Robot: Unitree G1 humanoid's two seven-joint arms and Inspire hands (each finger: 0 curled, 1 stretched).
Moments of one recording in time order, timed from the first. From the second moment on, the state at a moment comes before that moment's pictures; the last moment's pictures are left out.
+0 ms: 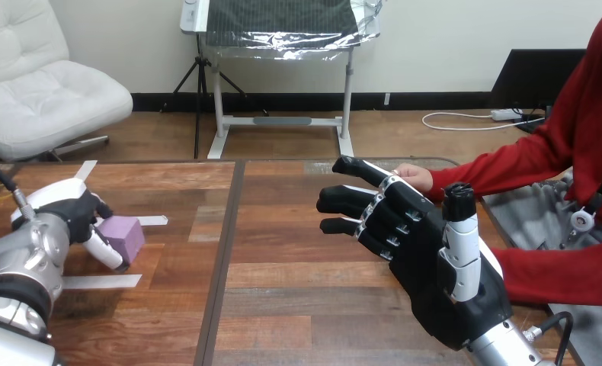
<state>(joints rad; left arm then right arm) -0.83 0.55 -0.38 1.29 0.62 0.02 -0.11 0.18 -0.13 0.03 -0.19 0.42 -0.07 0.54</state>
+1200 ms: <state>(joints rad) -0.83 0.55 -0.38 1.29 0.63 -0.03 -0.09 0.18 -0.13 0.03 -0.19 0.41 -0.07 0.54</state>
